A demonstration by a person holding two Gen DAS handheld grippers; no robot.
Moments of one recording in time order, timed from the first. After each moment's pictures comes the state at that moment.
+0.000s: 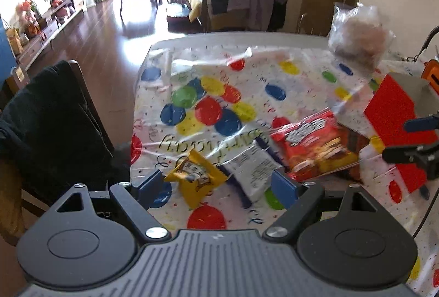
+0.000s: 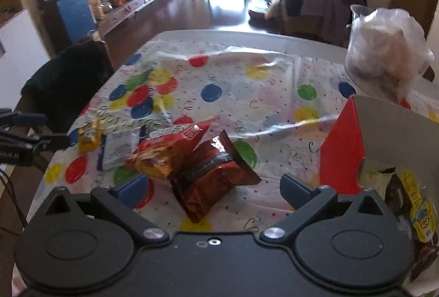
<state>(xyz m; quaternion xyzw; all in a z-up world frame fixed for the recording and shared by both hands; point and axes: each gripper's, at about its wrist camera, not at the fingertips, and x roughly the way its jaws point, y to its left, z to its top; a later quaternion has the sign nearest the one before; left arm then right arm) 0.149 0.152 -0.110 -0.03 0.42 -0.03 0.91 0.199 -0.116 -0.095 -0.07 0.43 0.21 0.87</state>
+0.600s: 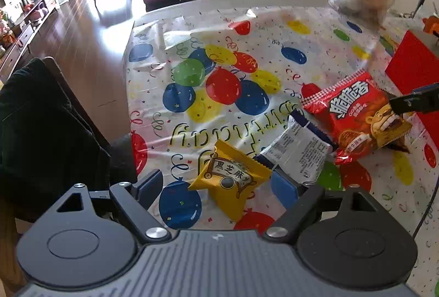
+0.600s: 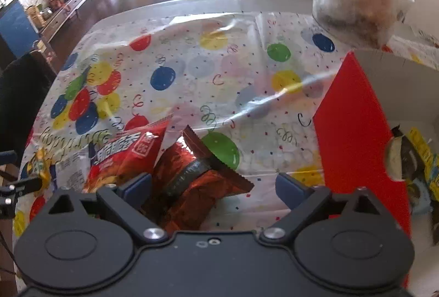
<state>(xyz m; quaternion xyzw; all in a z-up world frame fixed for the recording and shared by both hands) 0.197 0.179 -0.156 0.04 0.47 -0.07 0.88 0.251 -0.101 -0.139 -0.01 0.50 0.09 0.86</state>
